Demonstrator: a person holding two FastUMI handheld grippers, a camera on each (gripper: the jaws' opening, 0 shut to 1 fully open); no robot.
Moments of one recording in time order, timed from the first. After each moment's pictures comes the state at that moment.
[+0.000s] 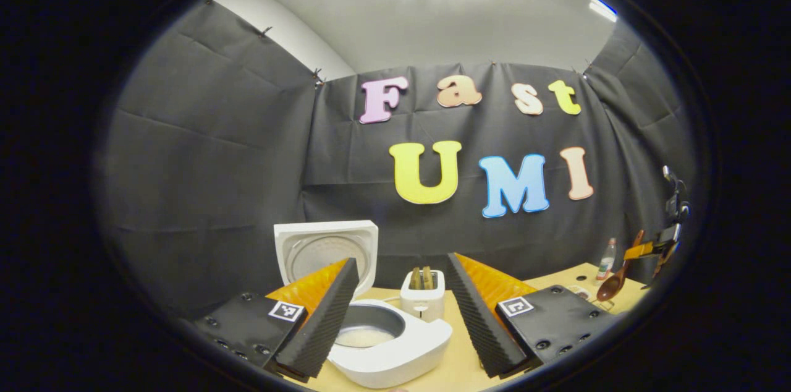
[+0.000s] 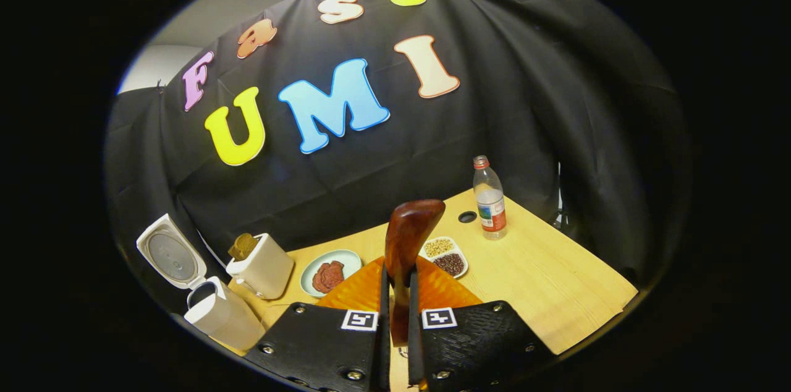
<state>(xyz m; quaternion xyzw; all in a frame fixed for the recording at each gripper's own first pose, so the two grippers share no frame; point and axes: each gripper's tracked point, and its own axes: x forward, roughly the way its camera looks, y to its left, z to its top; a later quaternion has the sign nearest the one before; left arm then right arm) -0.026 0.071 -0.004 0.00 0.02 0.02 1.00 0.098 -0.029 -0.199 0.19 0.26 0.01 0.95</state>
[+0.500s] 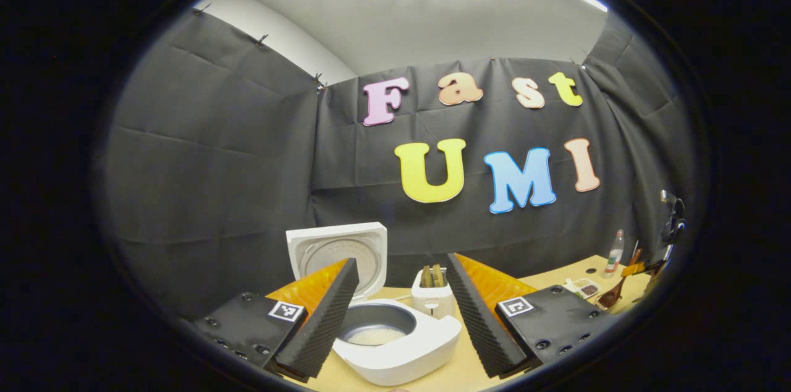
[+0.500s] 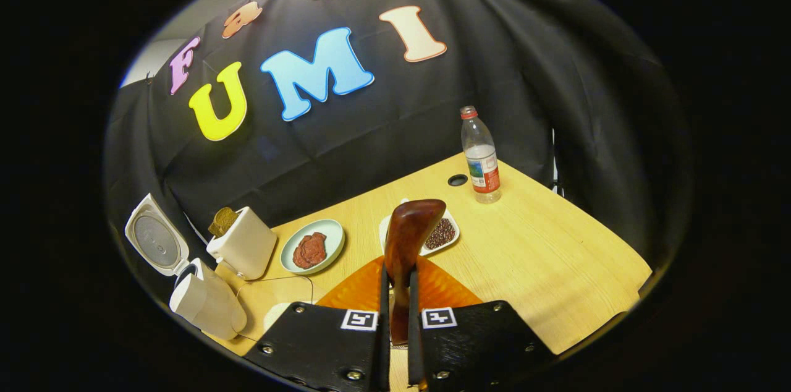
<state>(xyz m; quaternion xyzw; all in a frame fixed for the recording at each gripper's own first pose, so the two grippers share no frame) -0.038 0.081 0.001 0.02 0.02 0.05 1.00 0.086 -0.021 -0.273 0.19 0.32 0.00 0.93</state>
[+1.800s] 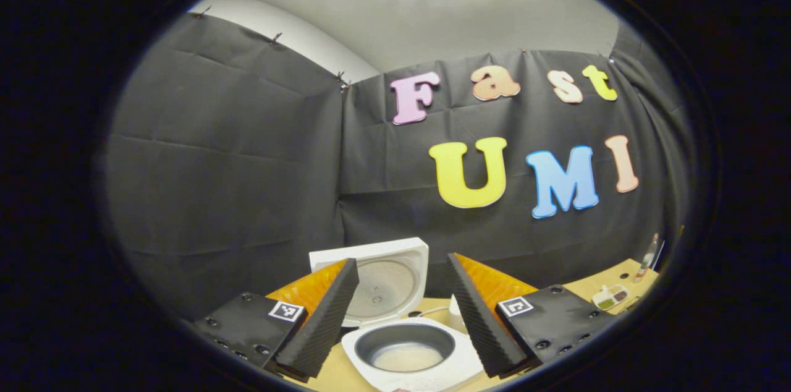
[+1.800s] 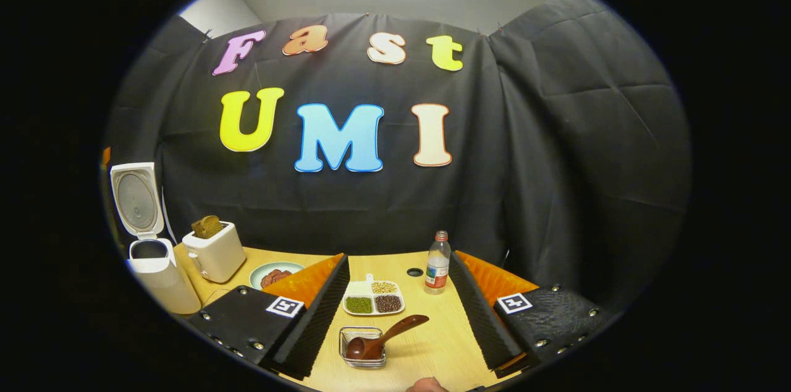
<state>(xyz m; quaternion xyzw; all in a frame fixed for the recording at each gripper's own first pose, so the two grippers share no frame) 0.057 0.162 0.025 0.03 0.02 0.12 0.99 0.059 -0.051 -0.098 -0.01 0.14 -0.05 0.99</state>
